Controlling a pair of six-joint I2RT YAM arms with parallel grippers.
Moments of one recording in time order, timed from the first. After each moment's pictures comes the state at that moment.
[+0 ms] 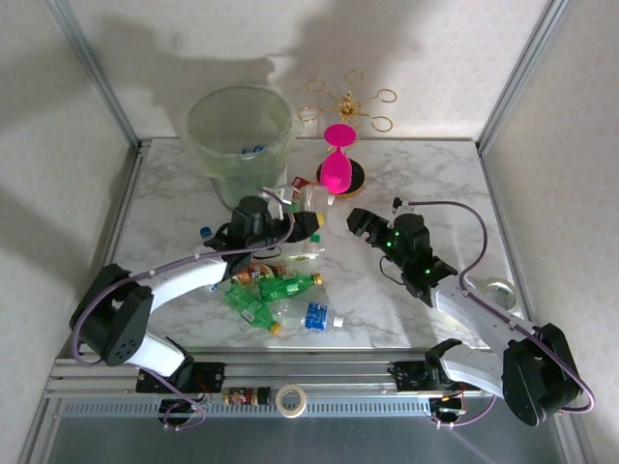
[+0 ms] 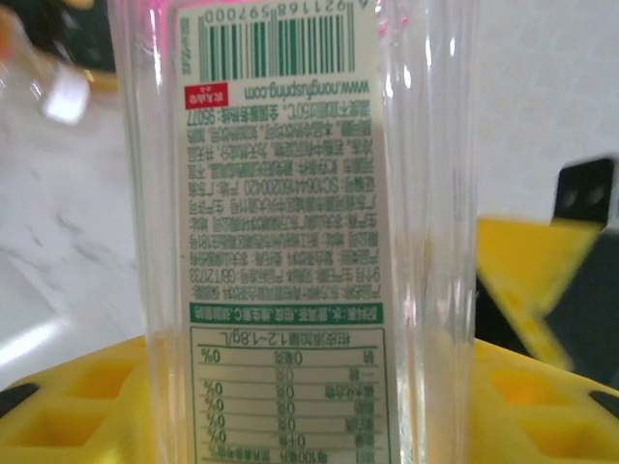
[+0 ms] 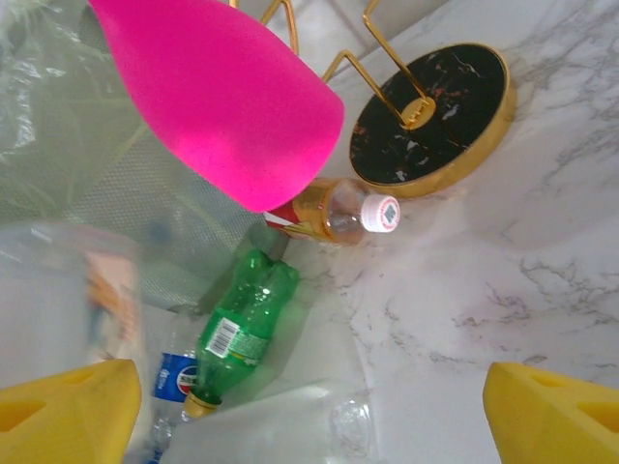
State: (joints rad) left arm -0.58 1.46 0.85 0.29 0.33 -0.75; right arm 0.51 1.11 0.58 0.18 0.01 0.78
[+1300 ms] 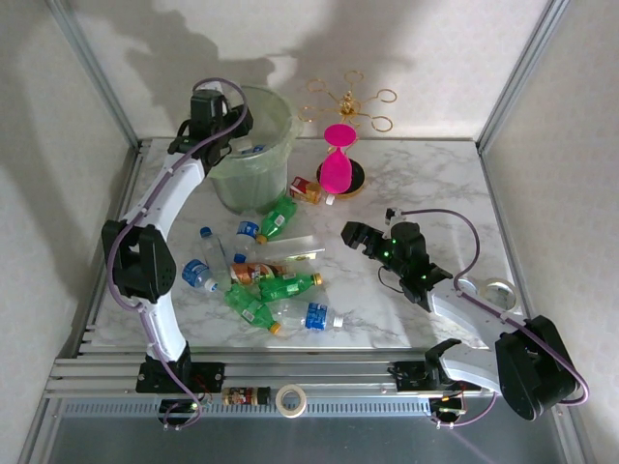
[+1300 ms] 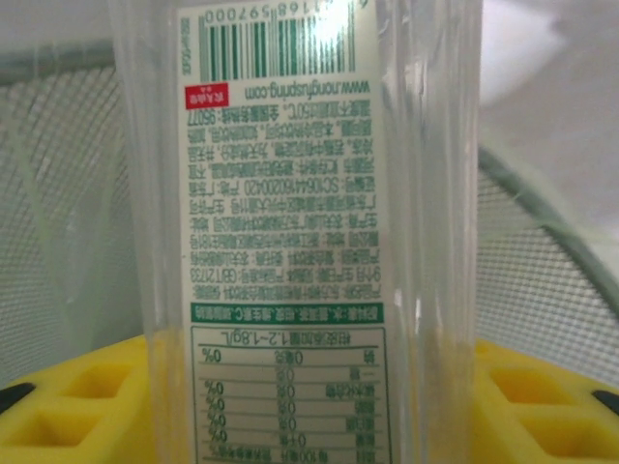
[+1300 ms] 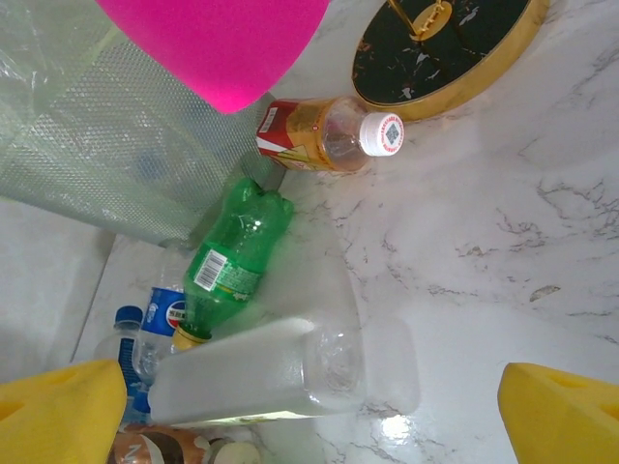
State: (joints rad) left arm -0.18 1.90 1.80 -0.31 -0.06 -0.43; right arm 0.51 1.15 0.50 0.24 -0.10 0.77
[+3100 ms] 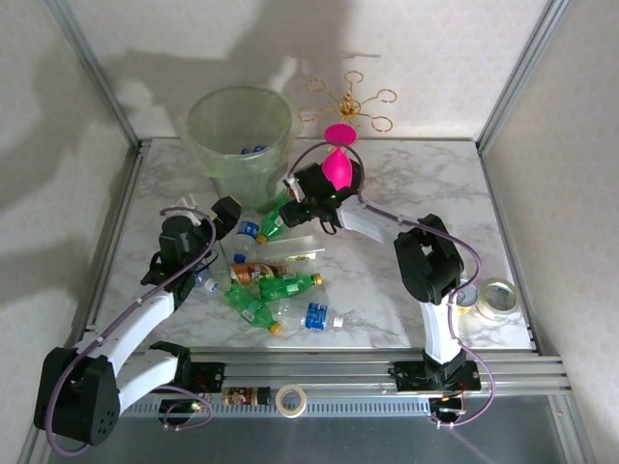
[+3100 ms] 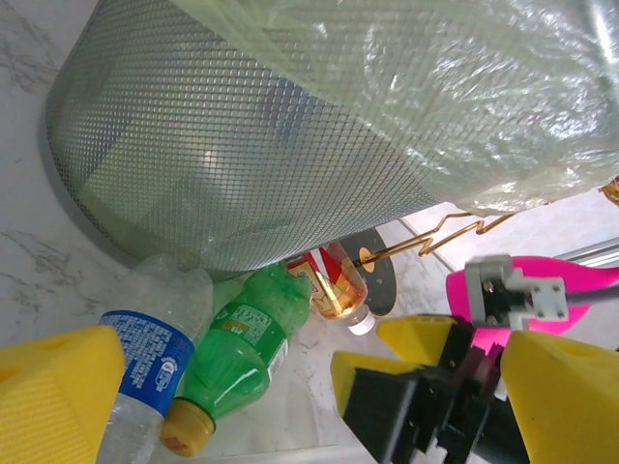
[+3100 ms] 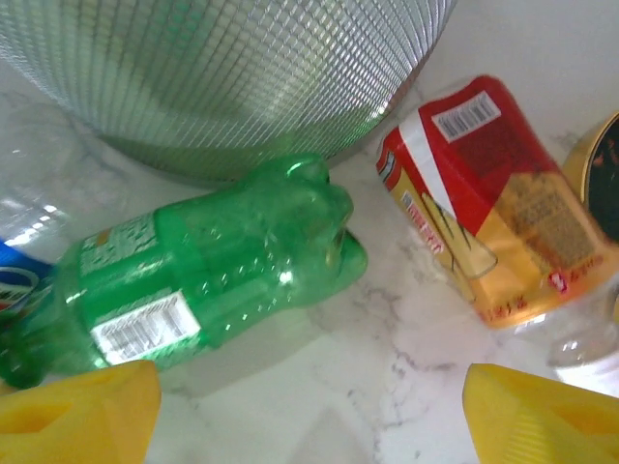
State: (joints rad) left arm -0.20 1.03 0.49 0.28 0.06 -0.90; right arm 0.72 2.05 1.58 -0.37 0.06 0.00
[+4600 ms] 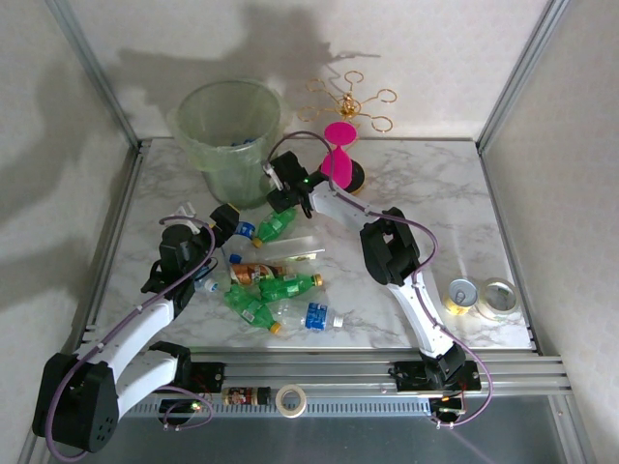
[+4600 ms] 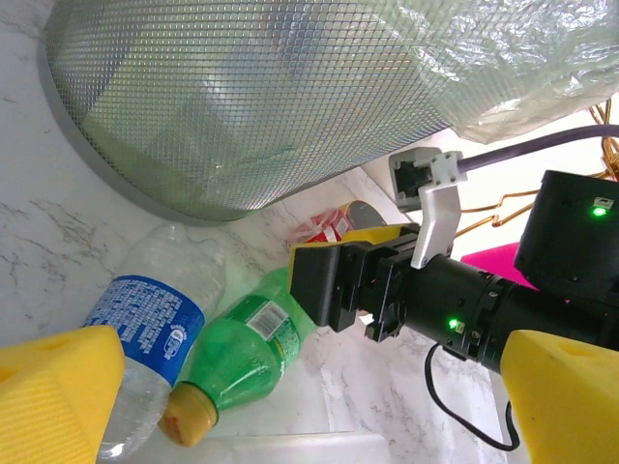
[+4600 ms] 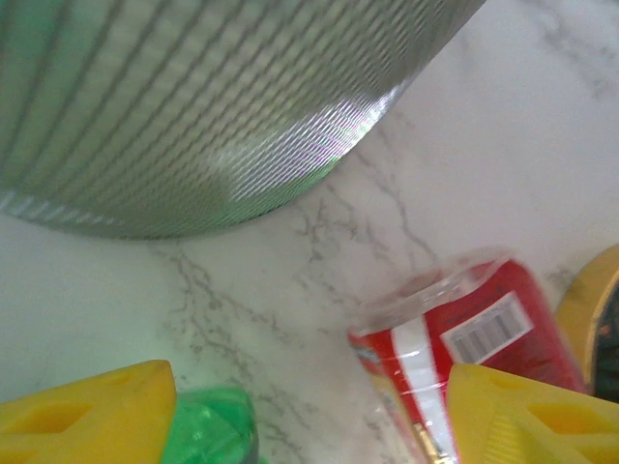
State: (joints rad) left arm -0.20 0.99 0.42 0.30 0.05 -0.93; right arm 0.73 2.42 2.11 -0.57 0.15 -0.09
